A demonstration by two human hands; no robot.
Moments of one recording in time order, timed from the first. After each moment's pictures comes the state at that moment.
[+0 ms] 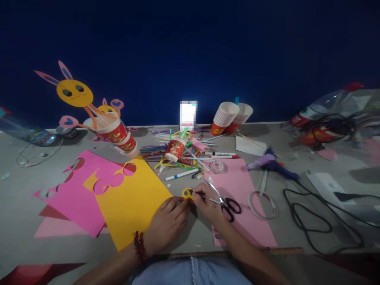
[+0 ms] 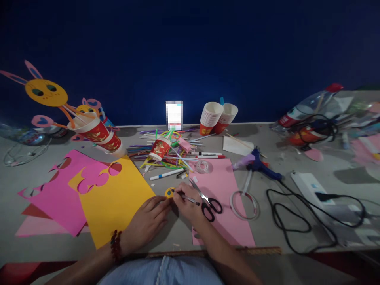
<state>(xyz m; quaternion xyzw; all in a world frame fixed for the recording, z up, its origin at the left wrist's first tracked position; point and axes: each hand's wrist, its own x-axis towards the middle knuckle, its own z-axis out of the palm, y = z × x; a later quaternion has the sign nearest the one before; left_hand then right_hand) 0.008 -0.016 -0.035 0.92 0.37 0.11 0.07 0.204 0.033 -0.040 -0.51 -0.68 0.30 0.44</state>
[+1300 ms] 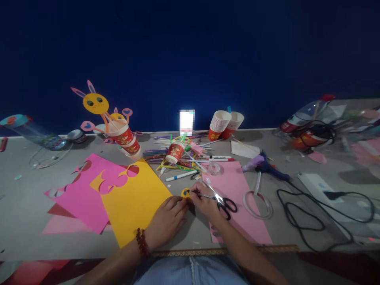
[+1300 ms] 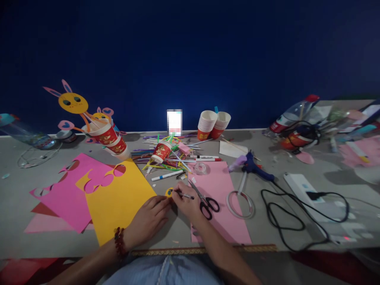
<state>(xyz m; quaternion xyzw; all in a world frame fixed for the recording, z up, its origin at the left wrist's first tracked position) 0.009 -0.020 -0.038 0.92 0.38 0.12 0.05 0.203 0.034 -0.041 -0.52 -0.70 0.32 0.38</state>
